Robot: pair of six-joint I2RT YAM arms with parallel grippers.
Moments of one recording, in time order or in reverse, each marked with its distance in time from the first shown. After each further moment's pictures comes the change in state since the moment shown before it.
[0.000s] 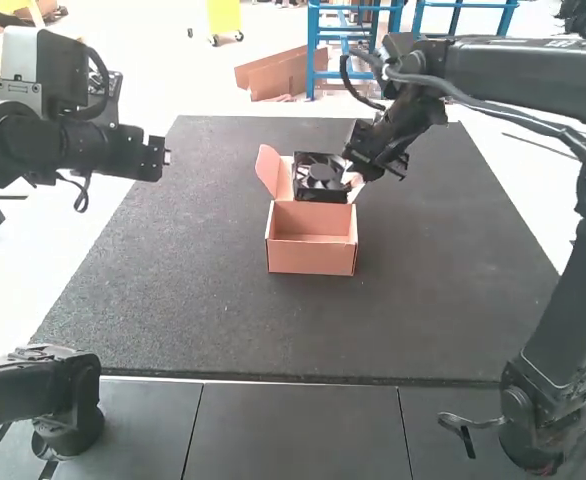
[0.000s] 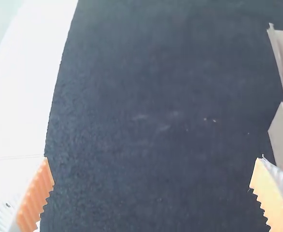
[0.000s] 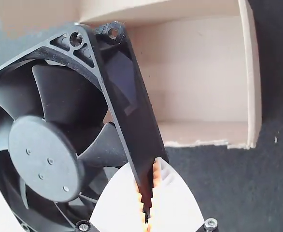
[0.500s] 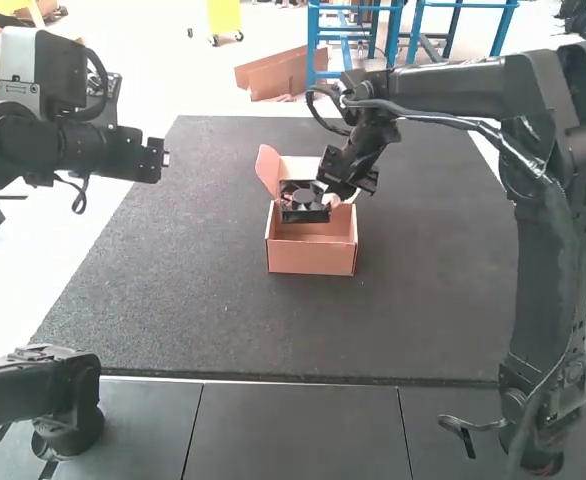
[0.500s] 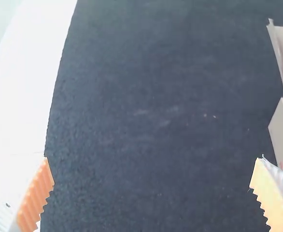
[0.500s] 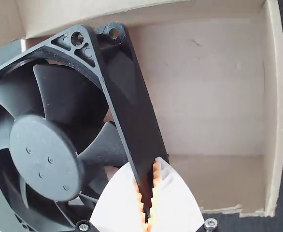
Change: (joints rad) left arm 0.000 -0.007 0.000 -0.014 0.000 0.000; right arm 0.052 0.253 0.134 0.014 0.071 0.017
